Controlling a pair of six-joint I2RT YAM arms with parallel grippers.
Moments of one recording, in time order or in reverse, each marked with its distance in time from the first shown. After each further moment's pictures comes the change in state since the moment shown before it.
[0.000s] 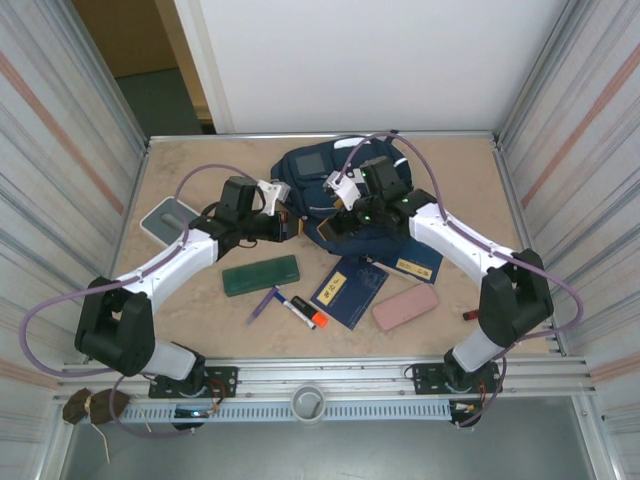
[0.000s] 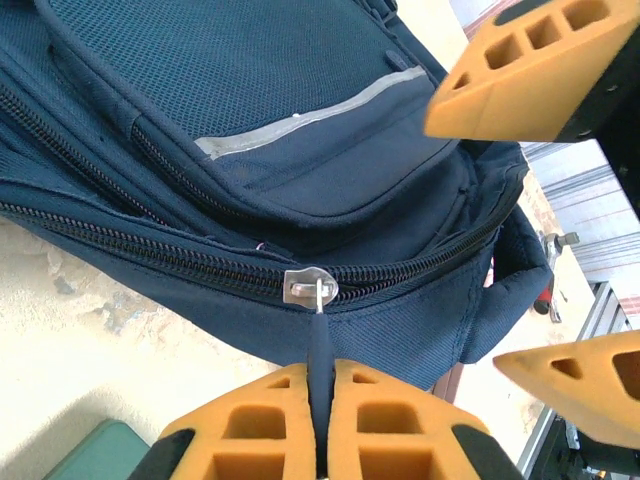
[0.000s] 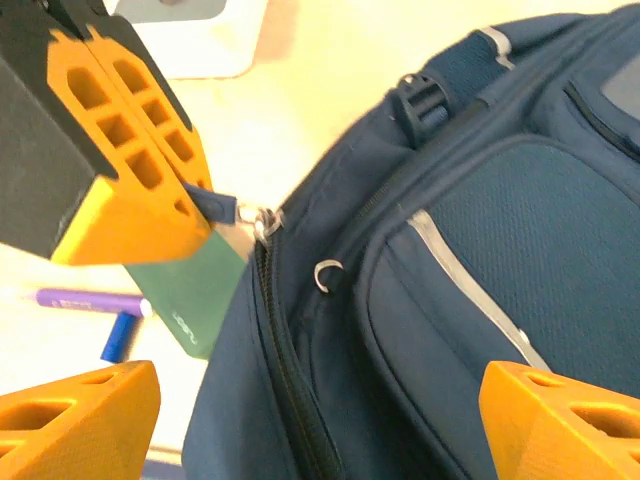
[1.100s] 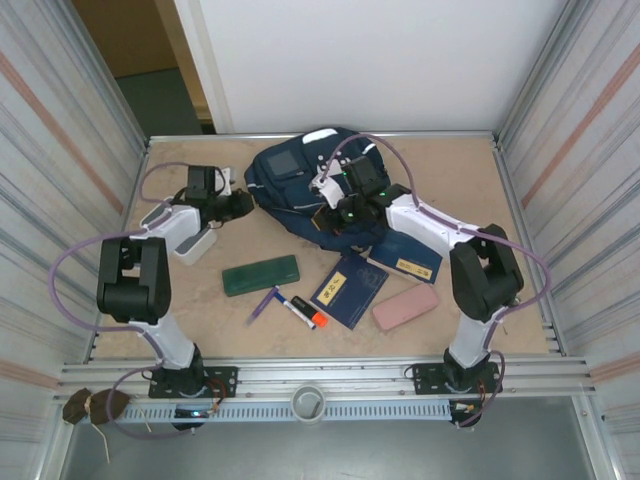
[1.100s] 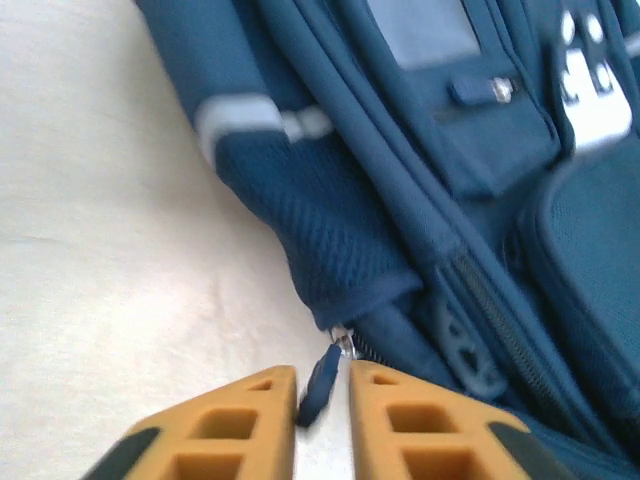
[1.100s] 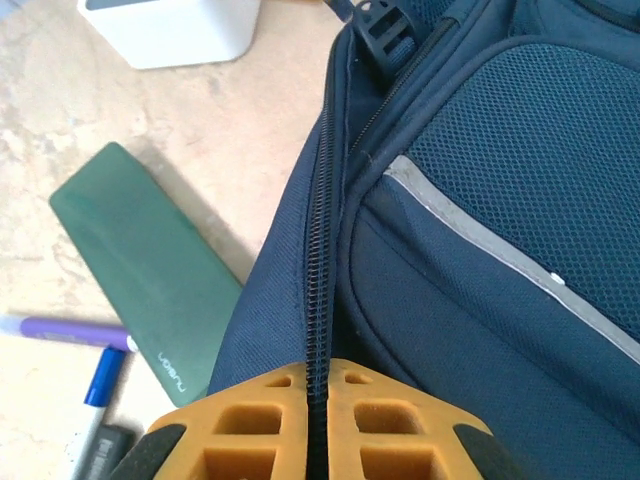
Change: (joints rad) left arm 0.364 0.288 0.099 0.085 -0.155 -0.024; right arm 0.039 0.200 0.111 0.016 -0.009 0.066
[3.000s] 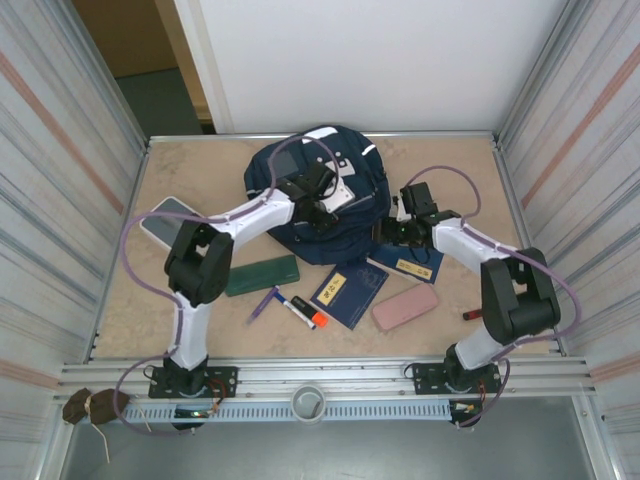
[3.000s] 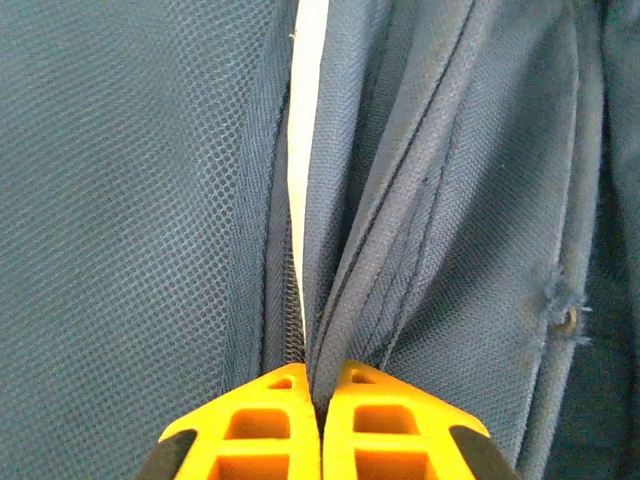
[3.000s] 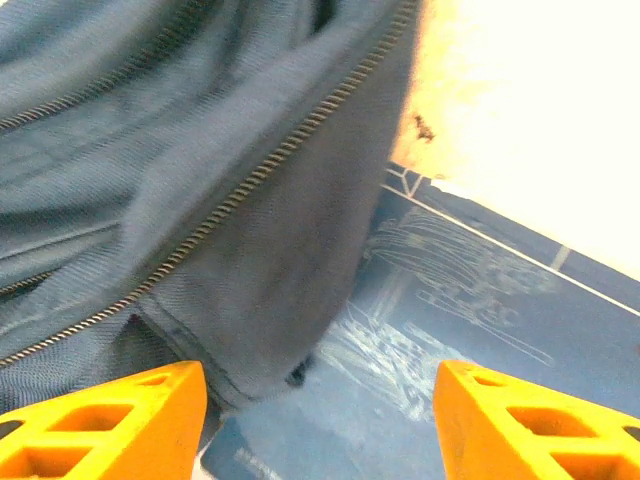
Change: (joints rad) left arm -0.562 0.297 0.531 -0.440 -0.296 0.673; right arm -0.294 -0.267 -0.437 0.015 0.324 0.529
